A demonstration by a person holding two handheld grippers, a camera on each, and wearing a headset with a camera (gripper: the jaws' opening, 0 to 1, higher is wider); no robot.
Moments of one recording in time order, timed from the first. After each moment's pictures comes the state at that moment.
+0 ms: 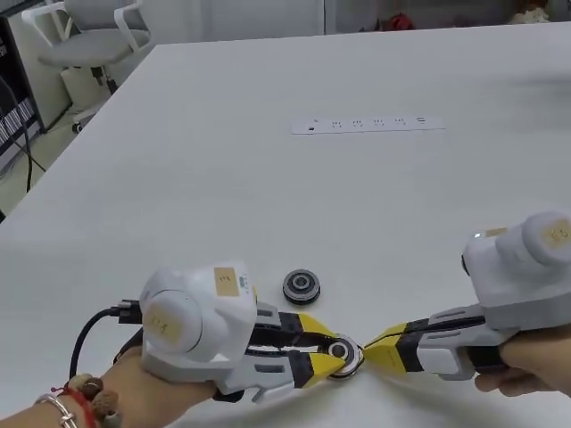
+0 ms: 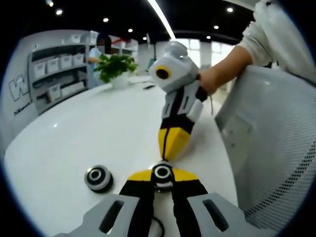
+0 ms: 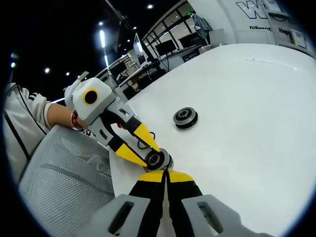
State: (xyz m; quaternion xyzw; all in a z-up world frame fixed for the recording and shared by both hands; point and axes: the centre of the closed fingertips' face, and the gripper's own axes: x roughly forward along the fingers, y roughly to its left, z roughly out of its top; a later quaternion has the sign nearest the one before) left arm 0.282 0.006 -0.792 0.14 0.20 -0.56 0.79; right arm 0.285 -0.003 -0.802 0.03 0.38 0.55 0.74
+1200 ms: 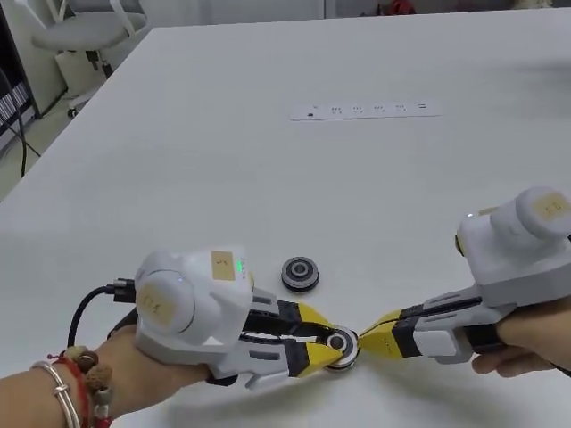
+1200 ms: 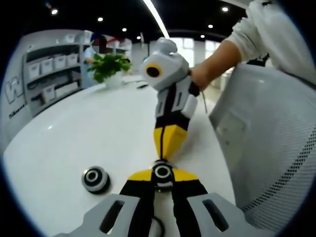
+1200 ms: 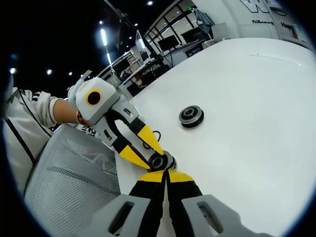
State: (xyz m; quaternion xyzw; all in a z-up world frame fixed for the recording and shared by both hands) left arm 0.278 0.009 -0.793 0.15 0.20 -0.59 0.77; right arm 0.284 0.000 -0.800 0.04 0.40 0.57 0.72
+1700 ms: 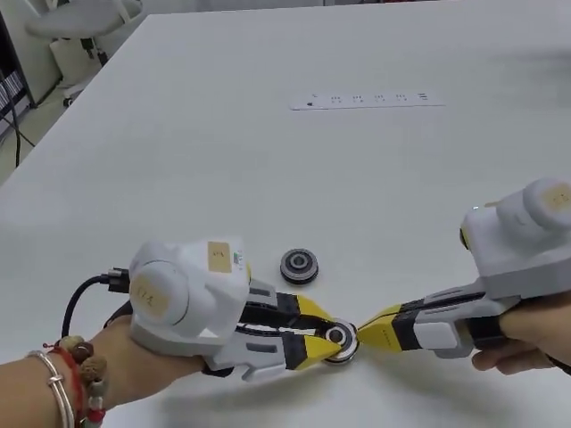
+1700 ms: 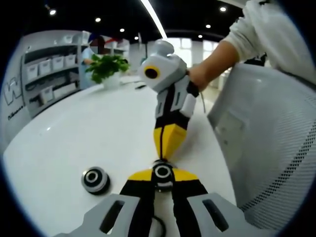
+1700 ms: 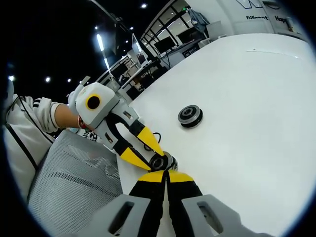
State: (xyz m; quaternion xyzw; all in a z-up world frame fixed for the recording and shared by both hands) left arm 0.277 0.008 -0.792 0.15 0.20 -0.59 0.77; right arm 0.283 0.001 -0.799 0.06 0.41 0.56 0.72
